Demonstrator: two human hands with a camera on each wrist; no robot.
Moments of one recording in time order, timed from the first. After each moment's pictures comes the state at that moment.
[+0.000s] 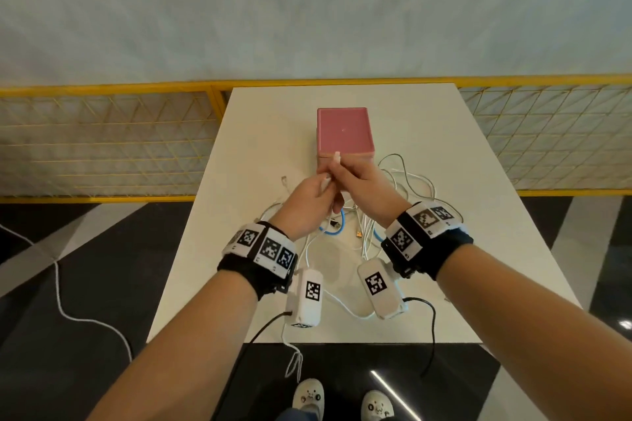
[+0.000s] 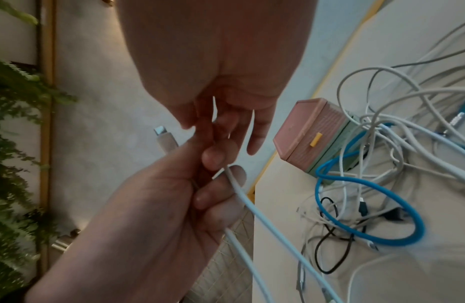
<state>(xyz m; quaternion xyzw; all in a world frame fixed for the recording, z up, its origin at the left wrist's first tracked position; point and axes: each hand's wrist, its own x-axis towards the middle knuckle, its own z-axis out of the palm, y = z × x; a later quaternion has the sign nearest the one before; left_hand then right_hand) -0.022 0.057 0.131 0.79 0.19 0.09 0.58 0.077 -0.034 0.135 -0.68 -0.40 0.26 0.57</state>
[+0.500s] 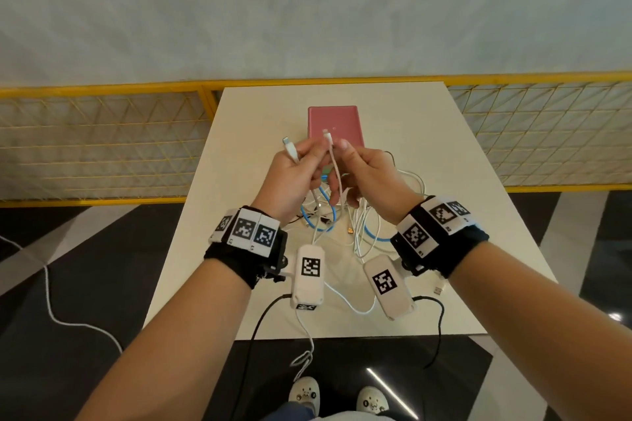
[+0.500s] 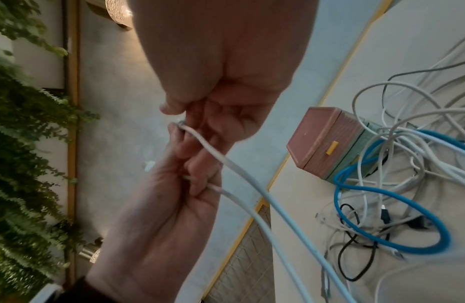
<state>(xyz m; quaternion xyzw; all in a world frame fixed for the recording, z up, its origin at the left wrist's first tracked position) -0.021 0.047 0.171 0.67 0.15 0.23 0.69 0.068 -0.064 0.172 -0.63 -0.36 0.31 0.61</state>
